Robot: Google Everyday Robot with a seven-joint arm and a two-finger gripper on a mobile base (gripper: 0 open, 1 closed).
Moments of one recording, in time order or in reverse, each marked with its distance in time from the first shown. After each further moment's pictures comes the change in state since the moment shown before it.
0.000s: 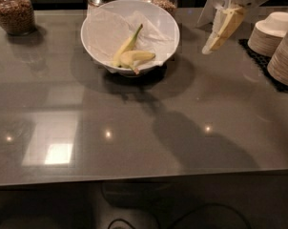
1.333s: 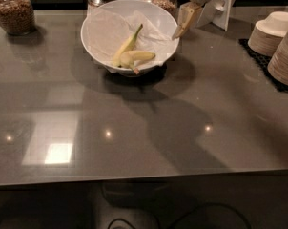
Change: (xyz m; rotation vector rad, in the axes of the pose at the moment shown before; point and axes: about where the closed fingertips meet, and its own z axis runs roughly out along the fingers) arm -0.006 -0.046 0.087 -0.025 -0.064 -0.420
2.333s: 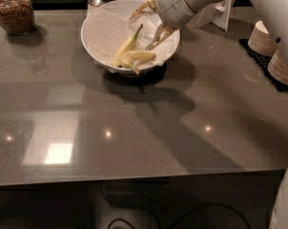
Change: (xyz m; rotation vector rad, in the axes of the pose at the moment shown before) arm -0.013 0.031 0.075 -0.093 -0.111 -0.062
